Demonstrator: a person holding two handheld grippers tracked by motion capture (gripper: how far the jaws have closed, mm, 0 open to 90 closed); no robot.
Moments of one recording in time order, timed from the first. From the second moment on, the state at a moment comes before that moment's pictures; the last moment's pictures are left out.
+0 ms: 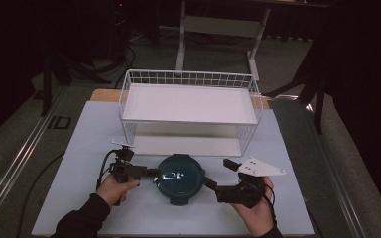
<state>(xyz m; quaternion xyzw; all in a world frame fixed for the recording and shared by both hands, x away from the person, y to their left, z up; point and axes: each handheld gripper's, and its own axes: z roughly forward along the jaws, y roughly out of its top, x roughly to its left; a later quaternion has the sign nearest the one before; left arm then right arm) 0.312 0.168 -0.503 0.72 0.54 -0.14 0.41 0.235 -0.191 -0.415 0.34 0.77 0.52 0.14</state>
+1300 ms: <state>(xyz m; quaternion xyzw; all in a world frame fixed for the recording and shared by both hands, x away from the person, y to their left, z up) 0.309 0.169 -0.503 0.71 0.52 -0.21 0.42 0.269 -0.198 -0.443 0.46 0.76 0.45 0.00</state>
